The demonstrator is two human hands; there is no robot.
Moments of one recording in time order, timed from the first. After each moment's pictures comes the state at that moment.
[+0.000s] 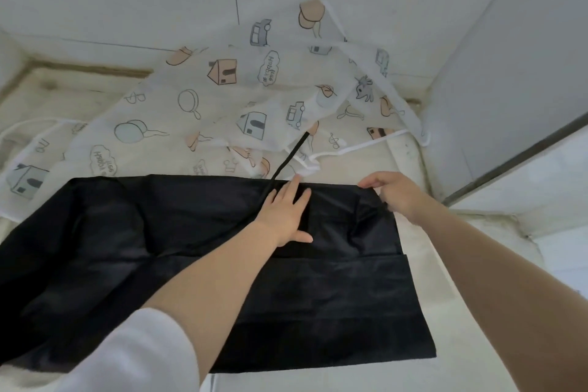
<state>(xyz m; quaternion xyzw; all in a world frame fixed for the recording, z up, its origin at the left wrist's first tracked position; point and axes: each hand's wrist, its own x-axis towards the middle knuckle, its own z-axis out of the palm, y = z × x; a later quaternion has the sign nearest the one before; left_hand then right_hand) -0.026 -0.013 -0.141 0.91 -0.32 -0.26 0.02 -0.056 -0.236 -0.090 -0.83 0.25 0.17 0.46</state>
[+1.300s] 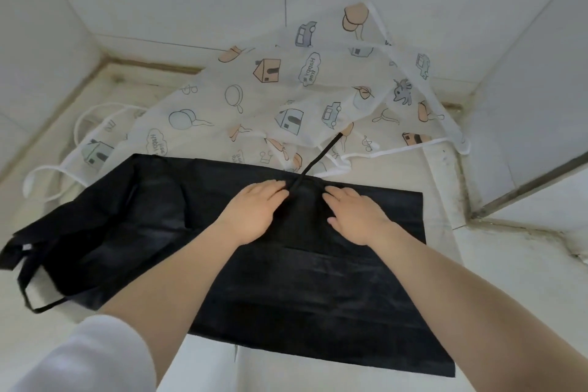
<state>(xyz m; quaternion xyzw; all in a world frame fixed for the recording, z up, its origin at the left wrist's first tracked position) -0.037 0.086 -0.129 0.95 -0.30 -0.10 0.02 -0.060 -0.138 -0.124 -0.96 -0.14 0.23 0.01</state>
